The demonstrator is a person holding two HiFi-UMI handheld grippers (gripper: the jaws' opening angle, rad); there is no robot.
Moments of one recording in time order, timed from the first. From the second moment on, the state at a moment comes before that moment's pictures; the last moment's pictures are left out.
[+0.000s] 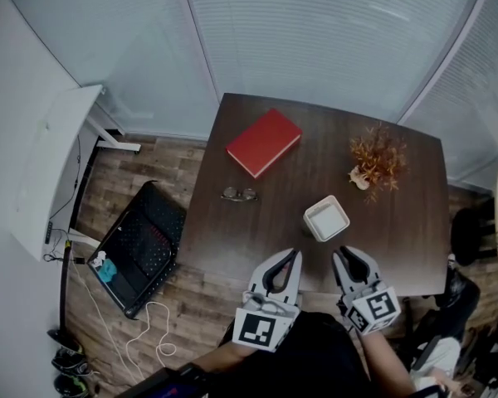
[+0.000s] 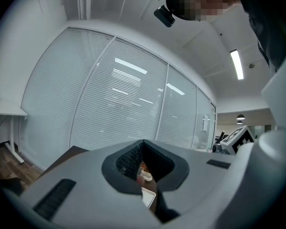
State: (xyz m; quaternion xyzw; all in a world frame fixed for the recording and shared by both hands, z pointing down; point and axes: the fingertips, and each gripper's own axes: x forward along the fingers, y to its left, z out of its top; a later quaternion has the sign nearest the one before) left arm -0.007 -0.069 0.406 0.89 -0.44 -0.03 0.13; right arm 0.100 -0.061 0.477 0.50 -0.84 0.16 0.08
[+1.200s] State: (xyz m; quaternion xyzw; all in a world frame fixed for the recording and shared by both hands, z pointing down) left arm -0.018 -0.081 0.418 0.90 -0.42 -0.02 0.13; right arm 0.149 -0.128 0.628 0.53 -0.78 0.24 0.24
